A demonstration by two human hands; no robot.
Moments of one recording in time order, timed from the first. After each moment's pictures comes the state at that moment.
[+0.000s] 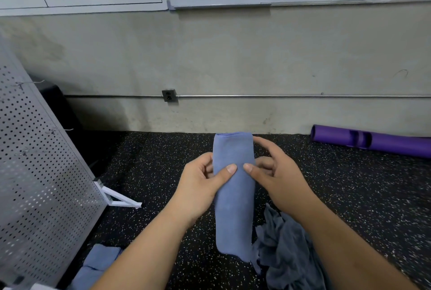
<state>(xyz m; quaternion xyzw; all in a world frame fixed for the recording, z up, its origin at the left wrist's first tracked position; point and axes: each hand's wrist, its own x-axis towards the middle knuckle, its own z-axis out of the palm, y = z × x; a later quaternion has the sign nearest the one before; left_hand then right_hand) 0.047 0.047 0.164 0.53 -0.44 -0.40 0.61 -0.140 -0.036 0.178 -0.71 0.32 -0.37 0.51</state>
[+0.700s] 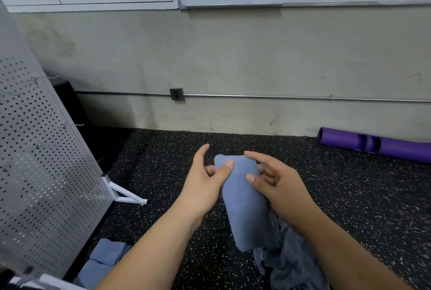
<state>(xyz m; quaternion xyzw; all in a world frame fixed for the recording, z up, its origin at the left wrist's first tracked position) 0.056 0.049 0.159 0.59 -0.34 -0.41 0.61 -0.128 -0.026 0.155 -0.69 0.30 -0.38 0.54</state>
